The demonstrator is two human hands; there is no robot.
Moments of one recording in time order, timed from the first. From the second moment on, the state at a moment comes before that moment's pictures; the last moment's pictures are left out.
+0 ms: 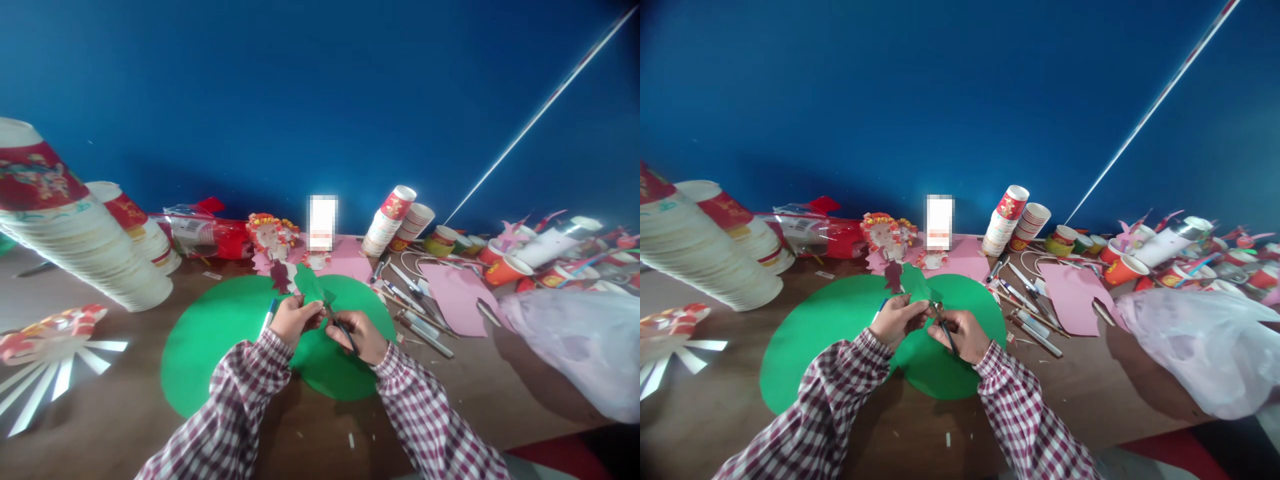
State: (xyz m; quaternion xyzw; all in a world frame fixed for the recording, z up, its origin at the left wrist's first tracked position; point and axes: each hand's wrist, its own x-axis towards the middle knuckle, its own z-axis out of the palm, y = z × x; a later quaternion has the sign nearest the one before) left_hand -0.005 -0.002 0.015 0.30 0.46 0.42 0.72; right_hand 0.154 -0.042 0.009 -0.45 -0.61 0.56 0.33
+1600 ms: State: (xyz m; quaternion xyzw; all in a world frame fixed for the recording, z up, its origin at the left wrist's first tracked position) left_hand -0.005 0.001 0.008 0.36 0.47 0.44 0.67; right_hand 0.151 -0.042 0.006 -0.46 -0.60 0.57 0.33
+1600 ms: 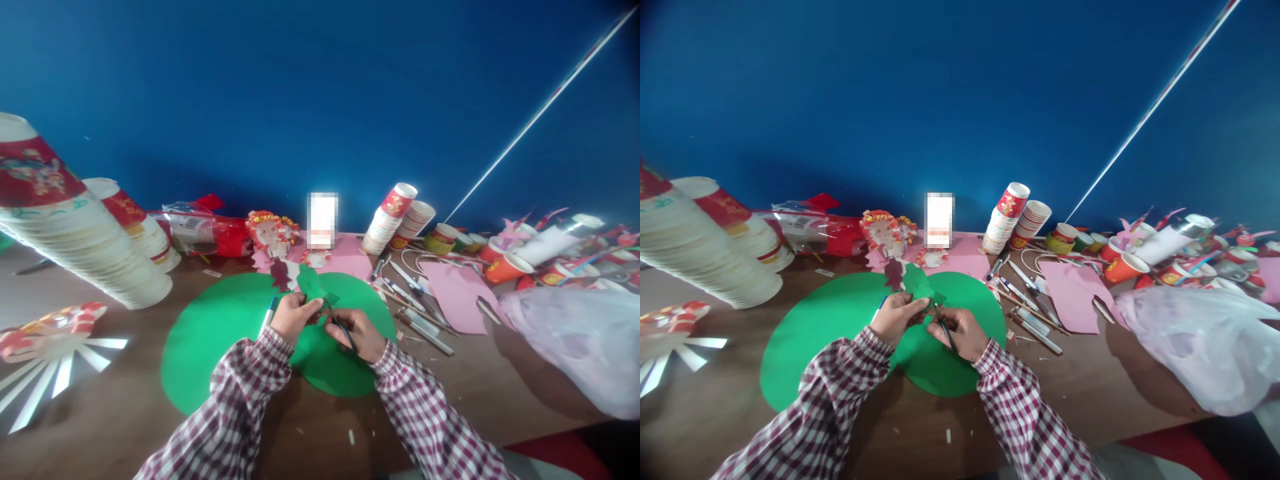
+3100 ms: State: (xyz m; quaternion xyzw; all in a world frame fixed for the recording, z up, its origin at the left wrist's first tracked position) left_hand -0.008 0.002 0.012 0.31 0.45 0.45 0.71; right_hand 0.148 -0.043 0.006 -0.44 -0.57 0.59 0.35
